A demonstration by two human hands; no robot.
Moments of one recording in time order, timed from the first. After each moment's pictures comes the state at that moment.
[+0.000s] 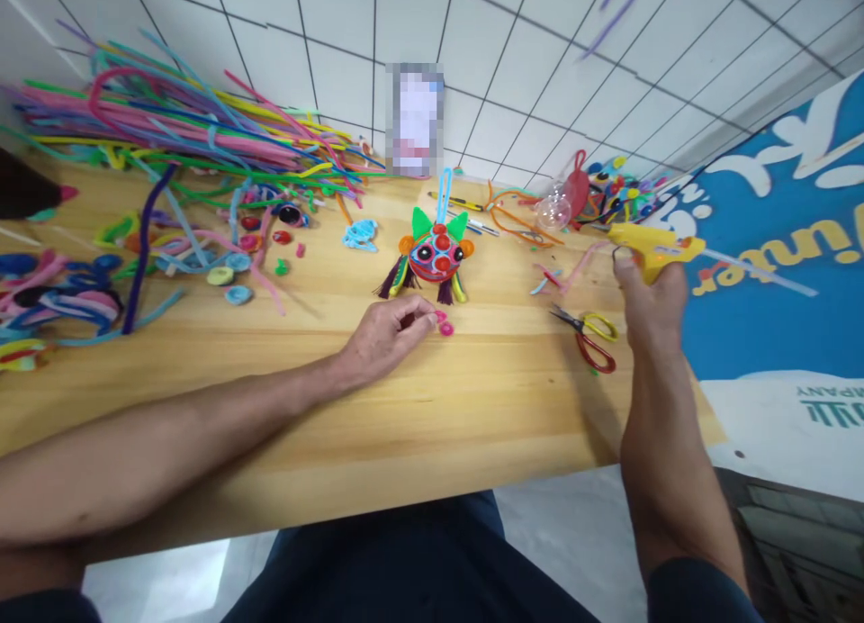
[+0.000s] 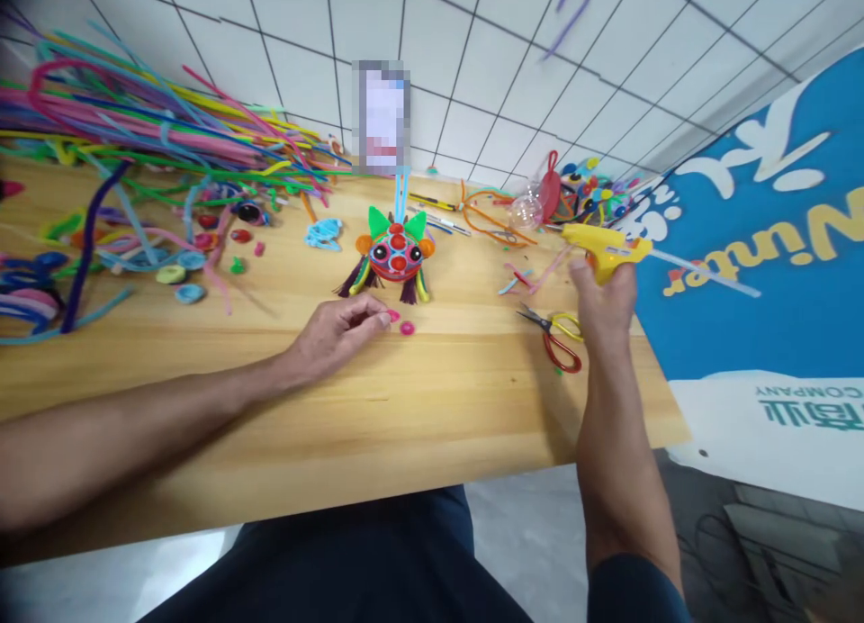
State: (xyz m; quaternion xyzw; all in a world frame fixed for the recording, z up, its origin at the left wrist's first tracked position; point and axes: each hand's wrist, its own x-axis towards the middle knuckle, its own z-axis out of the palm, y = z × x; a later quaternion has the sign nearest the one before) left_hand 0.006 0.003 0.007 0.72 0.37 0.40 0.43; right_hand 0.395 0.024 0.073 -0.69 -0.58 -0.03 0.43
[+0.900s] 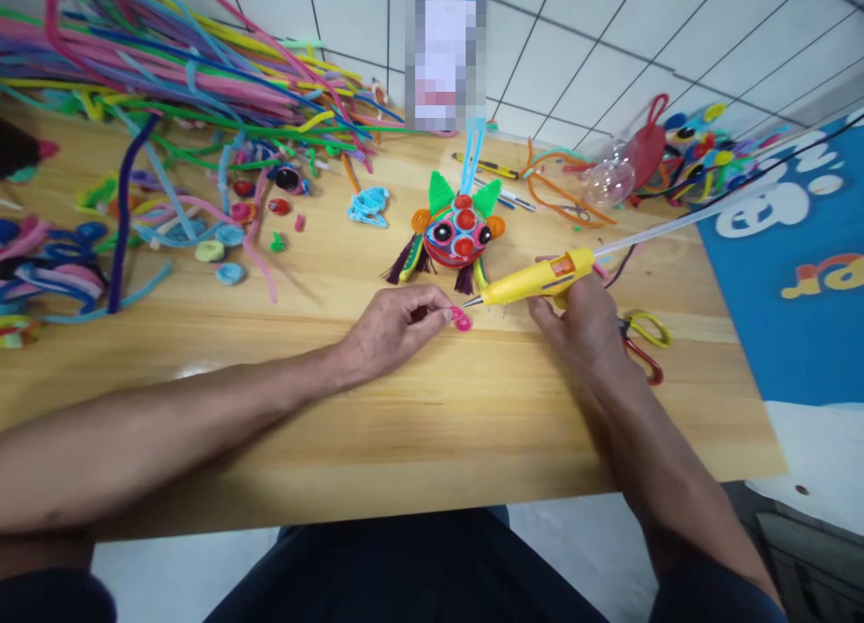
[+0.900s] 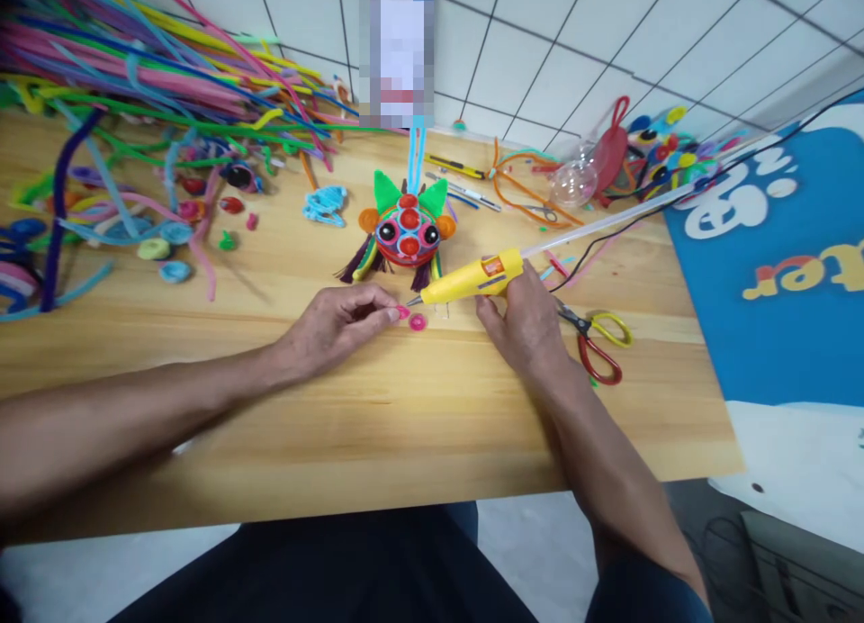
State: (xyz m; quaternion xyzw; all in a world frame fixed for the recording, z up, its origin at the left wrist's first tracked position) left_hand 0.007 0.008 0.004 0.72 0.36 0.40 0.45; right_hand 0.292 0.013 0.026 -0.54 -0.80 -0.01 0.26
